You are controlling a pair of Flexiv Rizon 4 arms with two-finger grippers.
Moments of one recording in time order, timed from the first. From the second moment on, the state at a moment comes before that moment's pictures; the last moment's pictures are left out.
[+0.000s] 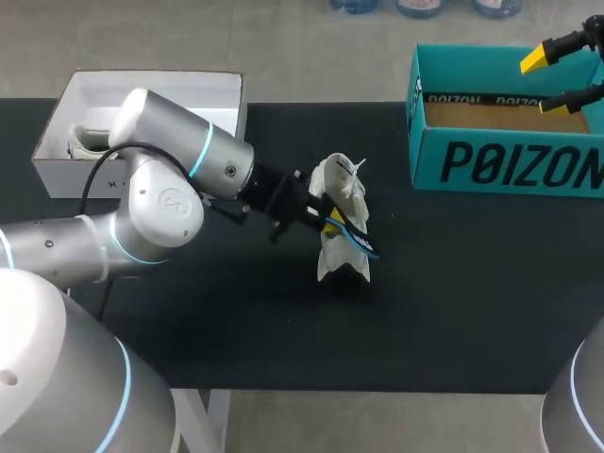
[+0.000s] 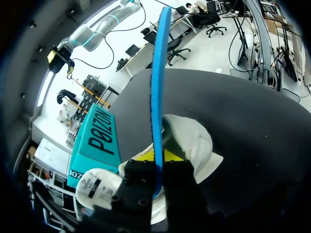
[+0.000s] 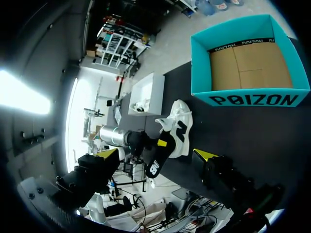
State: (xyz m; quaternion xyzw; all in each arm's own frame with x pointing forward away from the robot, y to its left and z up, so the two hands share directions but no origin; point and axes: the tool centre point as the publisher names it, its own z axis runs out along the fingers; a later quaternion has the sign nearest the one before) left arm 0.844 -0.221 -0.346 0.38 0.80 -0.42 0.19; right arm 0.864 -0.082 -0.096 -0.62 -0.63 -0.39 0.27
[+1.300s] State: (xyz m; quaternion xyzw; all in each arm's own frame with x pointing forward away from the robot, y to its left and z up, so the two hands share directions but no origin) left arm 0.874 -0.222 -0.350 0.39 0.80 -0.40 0.22; right arm 0.864 -0.083 -0.095 -0.62 -0.63 -0.39 0.27
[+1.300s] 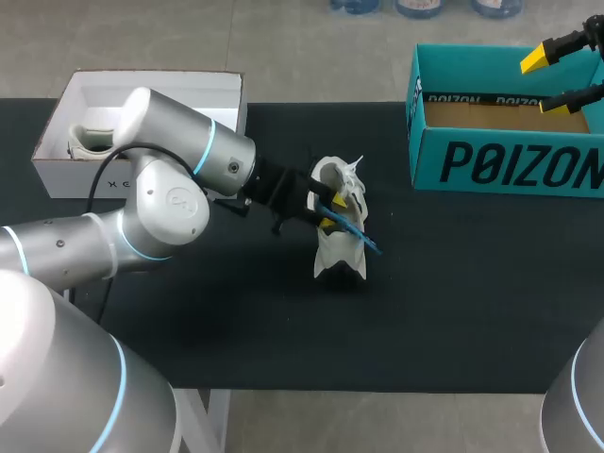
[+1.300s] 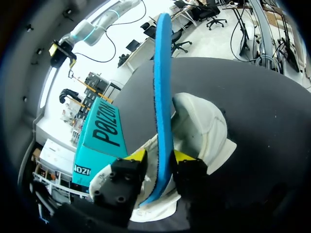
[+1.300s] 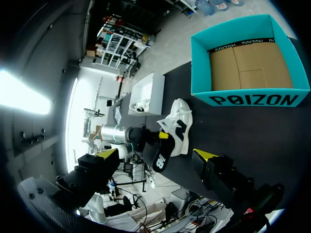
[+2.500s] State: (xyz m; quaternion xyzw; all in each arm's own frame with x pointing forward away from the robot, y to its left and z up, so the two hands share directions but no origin) left arm 0.844 -0.226 -0.302 0.37 0.76 -0.49 0.21; right arm 0.864 -0.083 -0.095 -0.62 -0.63 -0.39 0.27
